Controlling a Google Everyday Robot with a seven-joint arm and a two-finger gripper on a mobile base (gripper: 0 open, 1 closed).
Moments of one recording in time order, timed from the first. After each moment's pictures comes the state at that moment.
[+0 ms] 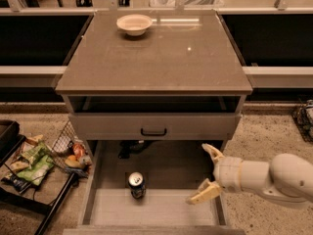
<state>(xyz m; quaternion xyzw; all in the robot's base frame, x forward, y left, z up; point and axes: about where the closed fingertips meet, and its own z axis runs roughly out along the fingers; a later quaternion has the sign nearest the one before) 0.455 -0.126 0.633 -0.49 0.71 0.24 0.44</state>
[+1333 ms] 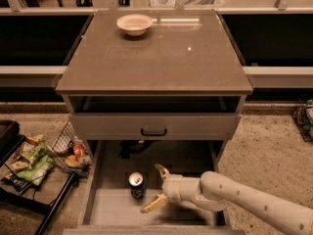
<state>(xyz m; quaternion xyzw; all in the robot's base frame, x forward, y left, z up) 0.497 0.026 0.438 -0.47 0.67 0.36 0.45</state>
